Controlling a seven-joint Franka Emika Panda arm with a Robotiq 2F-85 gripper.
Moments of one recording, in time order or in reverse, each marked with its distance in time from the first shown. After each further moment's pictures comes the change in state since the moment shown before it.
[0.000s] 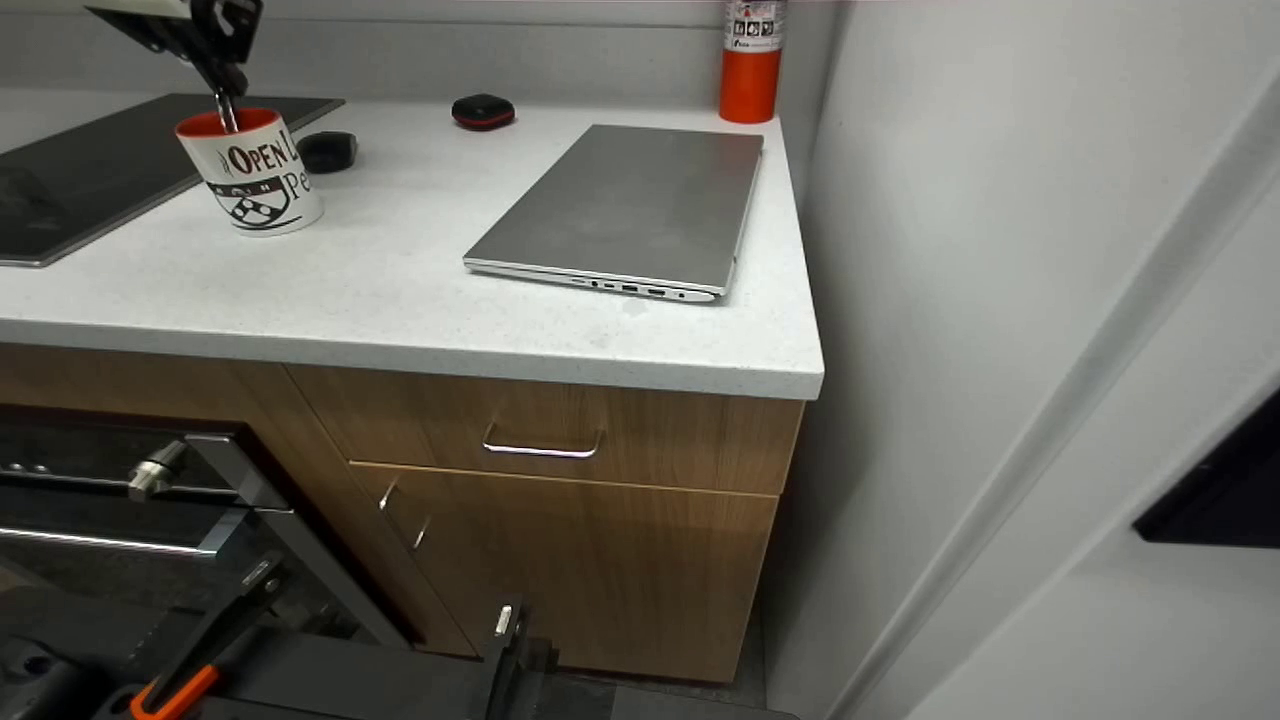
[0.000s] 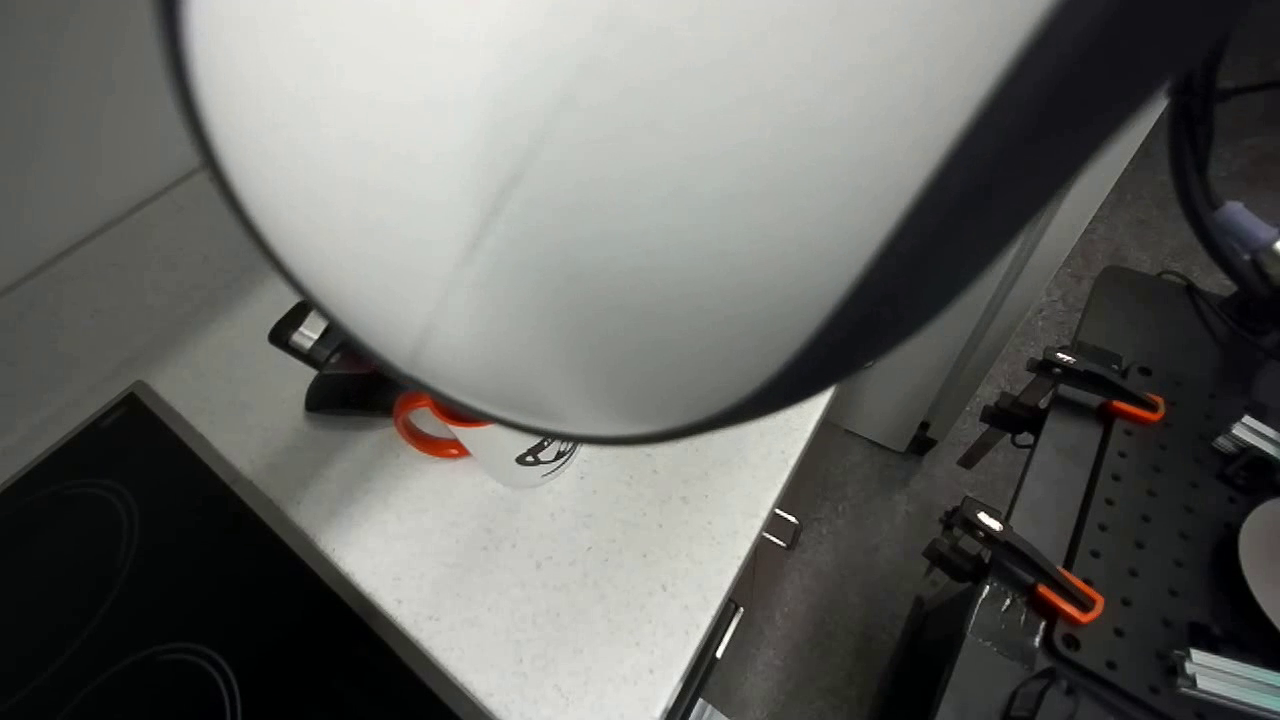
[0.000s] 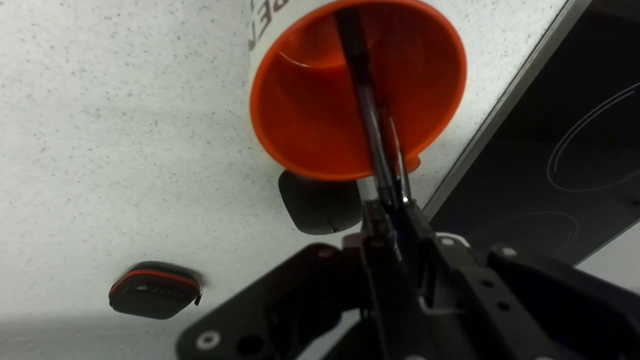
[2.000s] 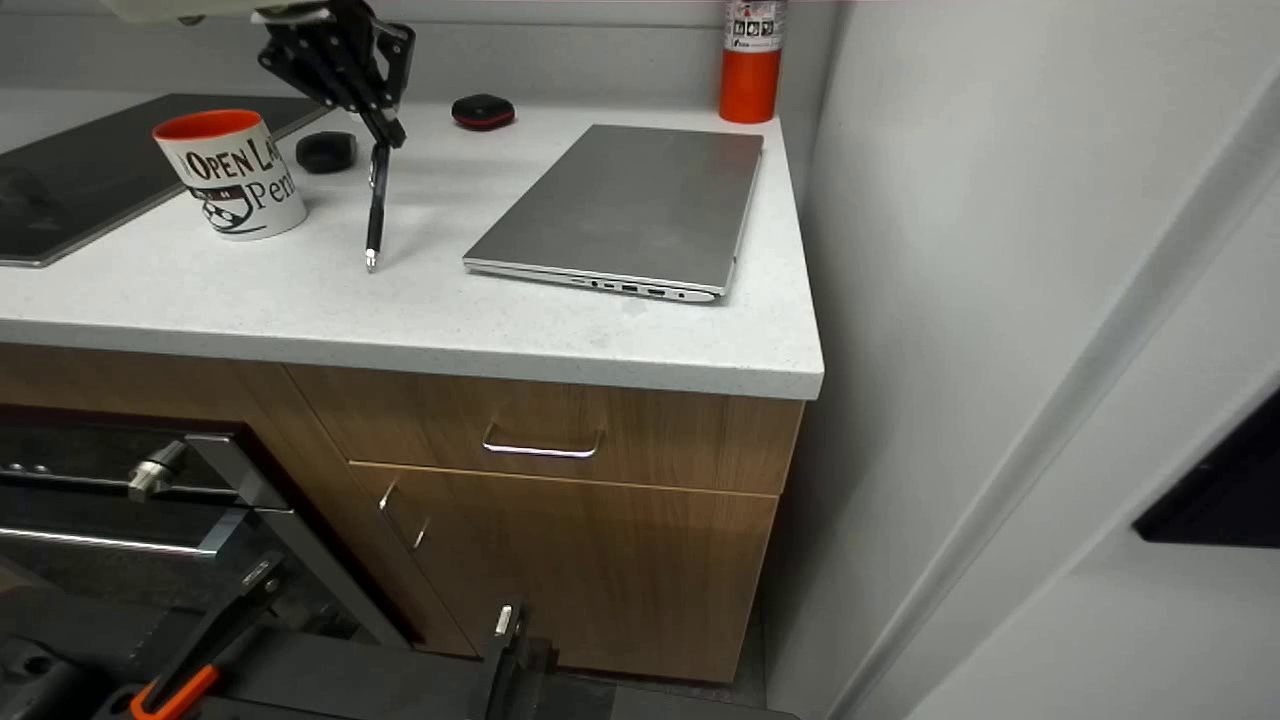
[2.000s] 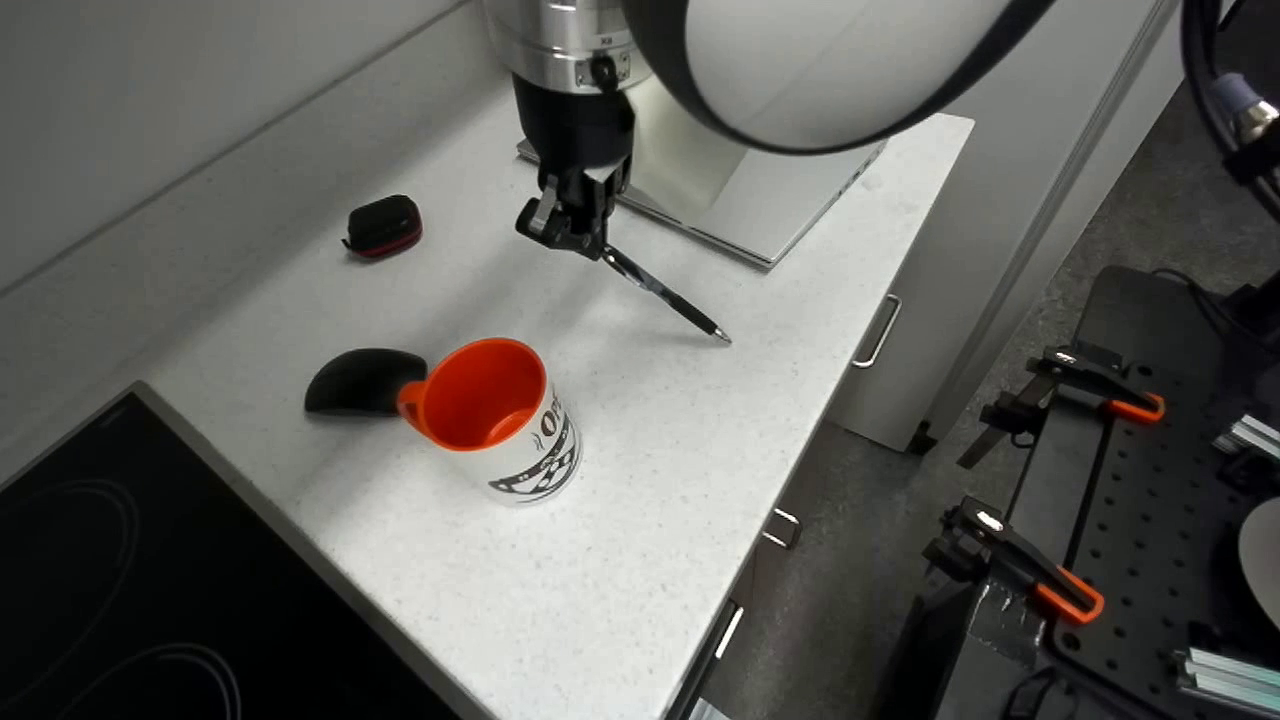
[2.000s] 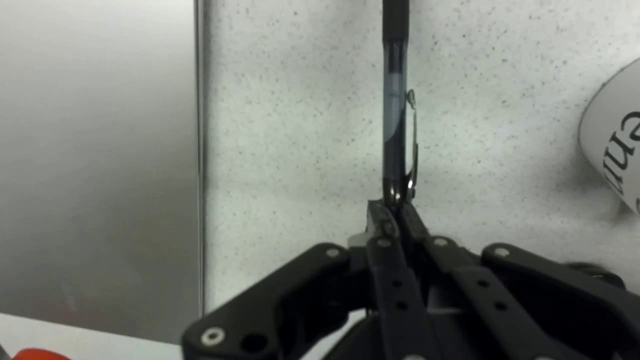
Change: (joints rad) arm -0.173 -0.051 -0.063 -0.038 -0.426 -0.275 0.254
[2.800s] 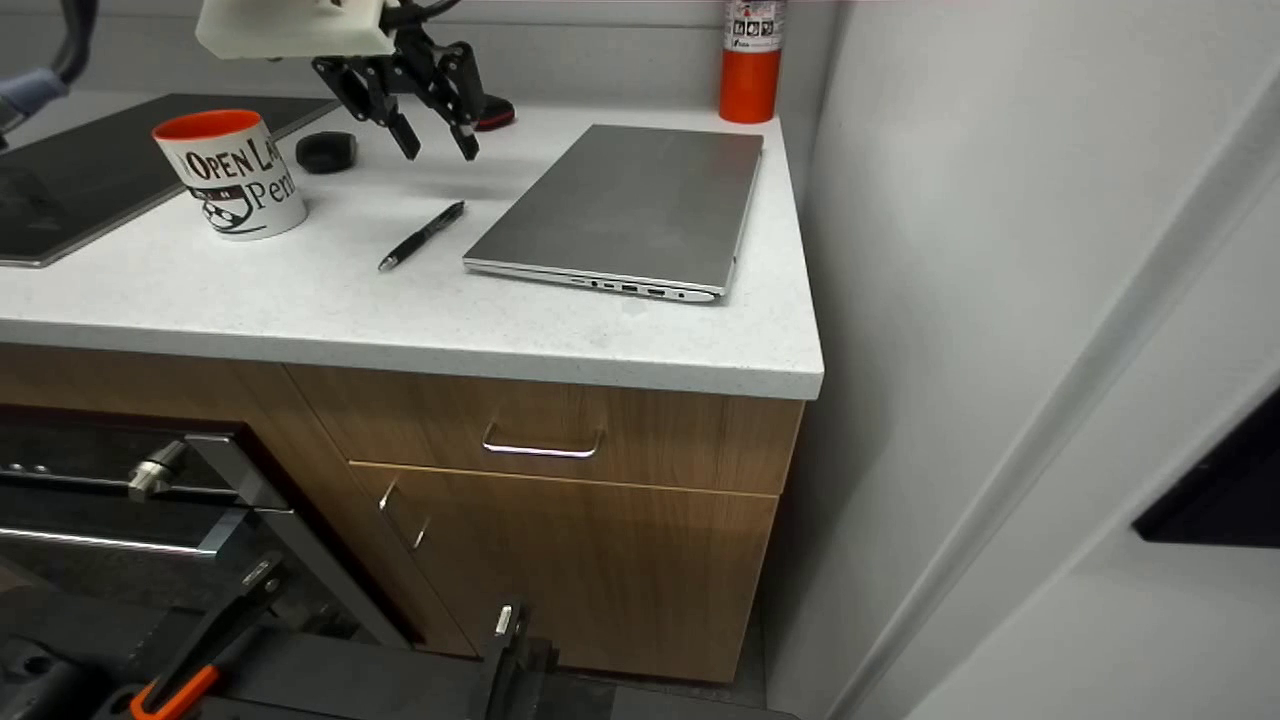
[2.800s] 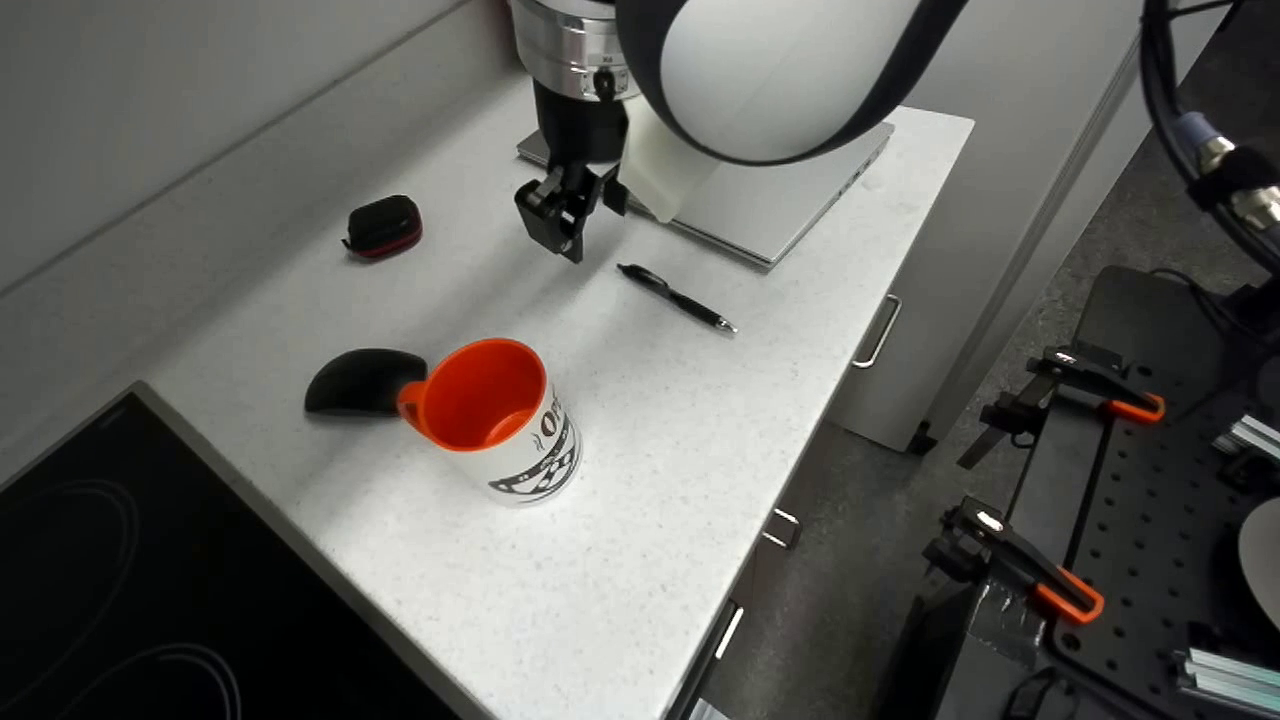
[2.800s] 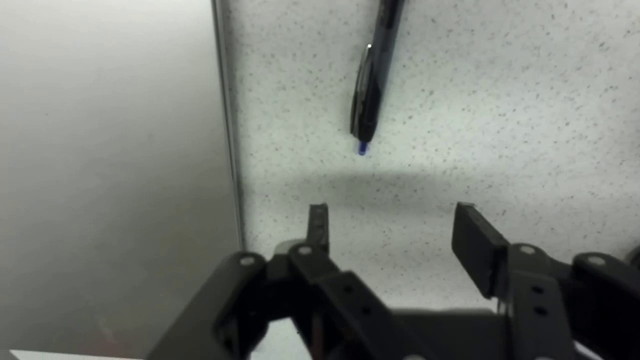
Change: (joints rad) arm 0.027 0.093 -0.098 0.040 0.000 0.090 0.061
